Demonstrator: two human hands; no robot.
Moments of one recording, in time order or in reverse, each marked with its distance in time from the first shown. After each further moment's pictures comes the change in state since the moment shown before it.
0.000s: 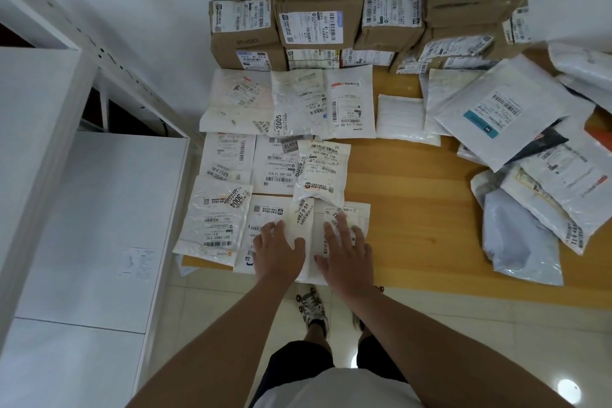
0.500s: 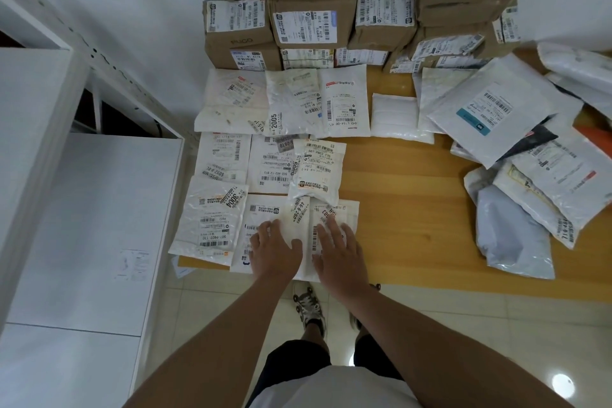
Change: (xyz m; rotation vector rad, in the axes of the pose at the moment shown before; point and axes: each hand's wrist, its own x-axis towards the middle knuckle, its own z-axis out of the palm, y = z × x) left_hand -0.002 0.002 0.000 0.029 0.014 0.008; right_hand -0.003 -0.001 -0.003 0.123 -0.156 -0.063
